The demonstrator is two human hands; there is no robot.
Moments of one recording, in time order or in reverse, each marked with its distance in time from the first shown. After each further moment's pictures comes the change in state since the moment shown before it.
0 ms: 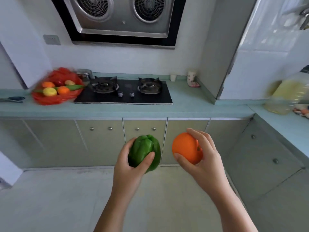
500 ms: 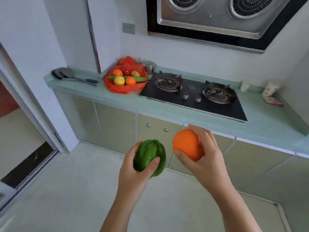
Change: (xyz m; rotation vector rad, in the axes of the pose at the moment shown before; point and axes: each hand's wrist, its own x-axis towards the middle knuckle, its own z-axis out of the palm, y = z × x) left_hand 0.097 -0.059 -0.230 0.024 0.277 -0.123; right_hand 0.092 -0.094 0.265 0.120 -0.282 -0.110
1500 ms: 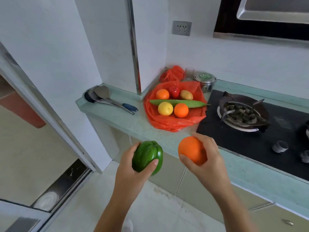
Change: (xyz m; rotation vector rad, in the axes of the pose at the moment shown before) left_hand 0.404 -0.058 -0.138 0.261 0.207 -0.058; right_hand 0.357 0.081 0.290 0.080 -0.205 0.047
